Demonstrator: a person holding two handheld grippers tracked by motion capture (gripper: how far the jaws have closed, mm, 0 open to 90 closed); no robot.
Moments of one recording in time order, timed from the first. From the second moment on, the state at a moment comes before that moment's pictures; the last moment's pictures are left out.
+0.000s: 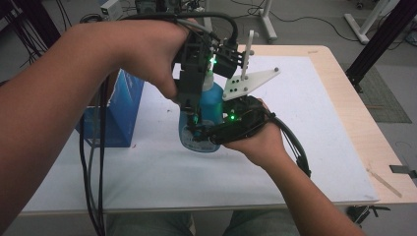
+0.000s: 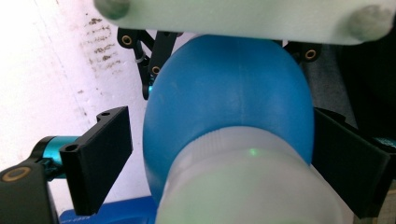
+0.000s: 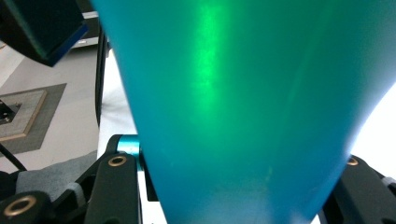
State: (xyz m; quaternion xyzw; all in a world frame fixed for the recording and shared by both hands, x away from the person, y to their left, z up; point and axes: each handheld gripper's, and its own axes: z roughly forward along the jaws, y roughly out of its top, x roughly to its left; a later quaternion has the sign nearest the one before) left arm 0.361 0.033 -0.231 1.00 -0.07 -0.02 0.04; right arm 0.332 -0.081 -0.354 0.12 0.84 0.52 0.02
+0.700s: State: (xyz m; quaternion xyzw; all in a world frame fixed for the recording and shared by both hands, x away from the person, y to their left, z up) left arm 0.363 0.028 -0.232 1.00 -0.07 -0.02 0.03; right arm 0.333 -0.083 -0.354 0.12 0.84 0.52 0.03
